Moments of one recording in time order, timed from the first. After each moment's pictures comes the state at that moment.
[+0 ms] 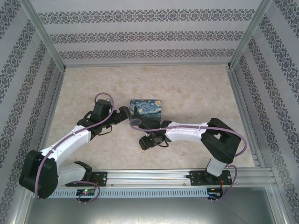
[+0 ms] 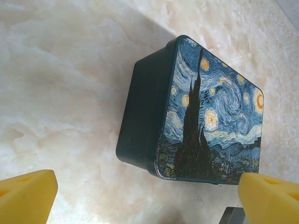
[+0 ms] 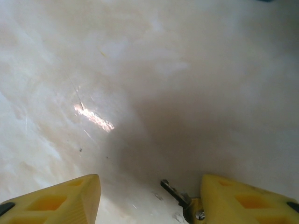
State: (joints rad) left arm -0.38 1.17 0.67 -0.26 0.14 -0.84; right arm 0.99 1.70 0.95 -0.47 -0.08 0.51
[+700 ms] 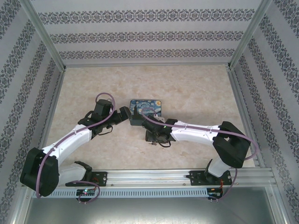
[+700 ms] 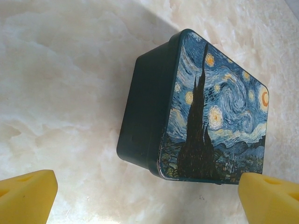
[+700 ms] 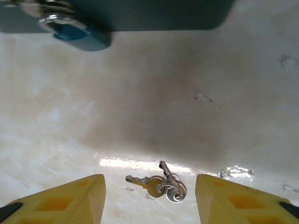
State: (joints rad) left arm -0.38 1.20 0.68 -0.25 0.15 -0.84; right arm 0.98 1.60 0.96 -0.59 0.11 1.08
